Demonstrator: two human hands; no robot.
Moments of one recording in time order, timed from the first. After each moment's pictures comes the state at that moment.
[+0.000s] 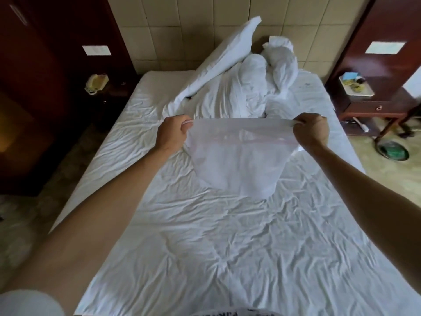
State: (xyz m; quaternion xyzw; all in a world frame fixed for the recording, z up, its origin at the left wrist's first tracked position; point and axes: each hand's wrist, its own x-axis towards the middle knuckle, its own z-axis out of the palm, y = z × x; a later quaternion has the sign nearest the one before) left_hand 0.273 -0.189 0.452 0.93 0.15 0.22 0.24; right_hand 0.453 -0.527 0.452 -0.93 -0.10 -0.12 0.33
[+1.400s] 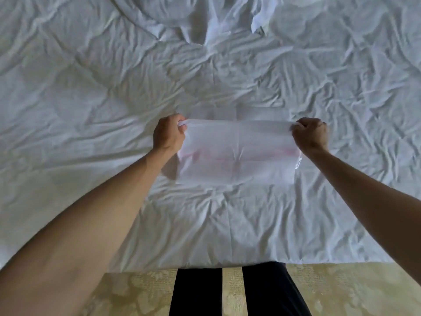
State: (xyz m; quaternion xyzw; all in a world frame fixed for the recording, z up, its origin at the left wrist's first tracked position) left_hand 0.249 -0.249 0.001 0.92 0.28 -0.08 0.28; right_hand 0.373 -0.594 -0.003 -0.96 0.07 0.14 0.25
